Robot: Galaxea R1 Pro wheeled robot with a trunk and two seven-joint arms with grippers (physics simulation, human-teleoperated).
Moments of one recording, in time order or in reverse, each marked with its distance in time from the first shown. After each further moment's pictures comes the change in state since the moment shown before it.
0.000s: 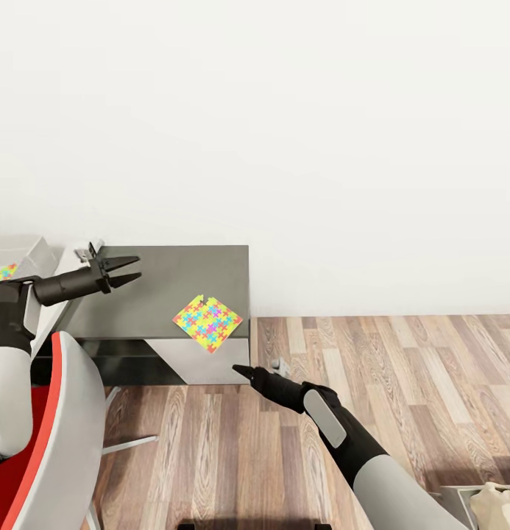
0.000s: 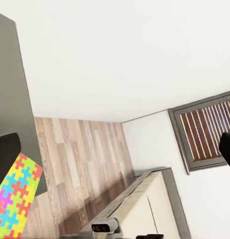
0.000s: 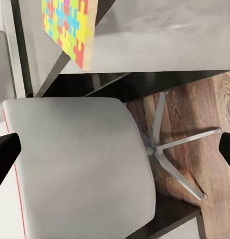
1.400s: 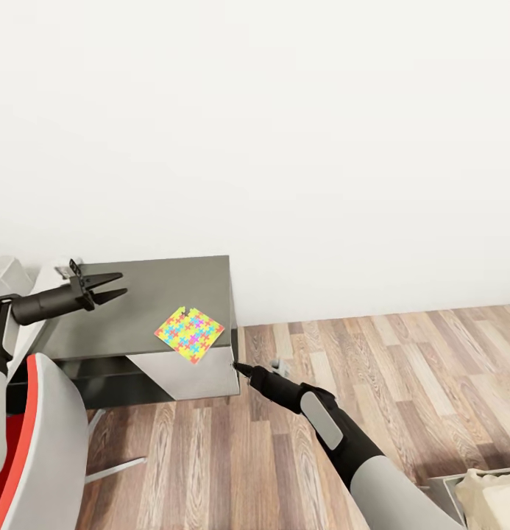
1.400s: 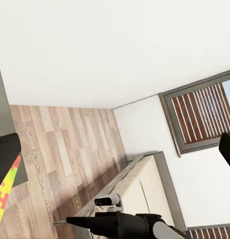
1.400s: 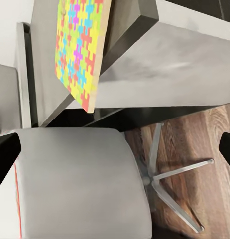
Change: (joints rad) left arm 0.090 0.077 -0.002 -0.010 -0.005 0.000 -0.111; right arm 0.000 0.013 0.006 0.020 0.009 -0.081 -0.001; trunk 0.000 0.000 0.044
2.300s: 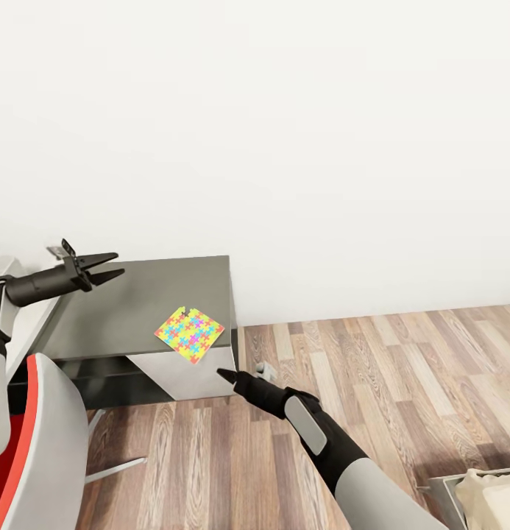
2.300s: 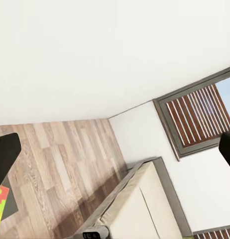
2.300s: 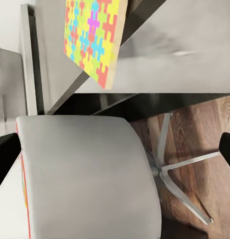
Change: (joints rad) left arm -0.084 -0.001 0.002 0.000 0.007 0.000 0.001; right arm 0.000 0.063 0.036 0.033 0.007 -0.023 -0.014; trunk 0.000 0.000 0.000
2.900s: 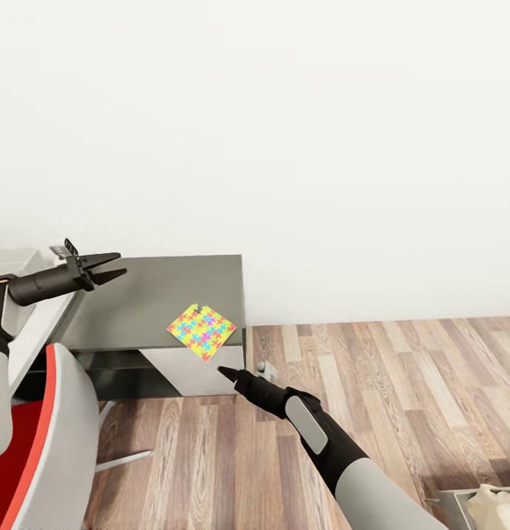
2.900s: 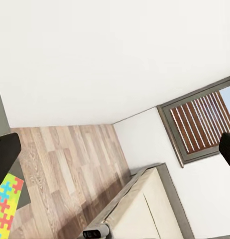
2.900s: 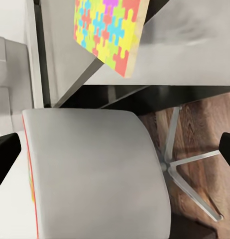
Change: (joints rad) left arm -0.003 -0.006 -0.006 -0.003 -0.007 0.000 0.000; right arm 0.000 0.000 -0.005 0.003 -0.028 -0.002 0.008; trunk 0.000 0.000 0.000
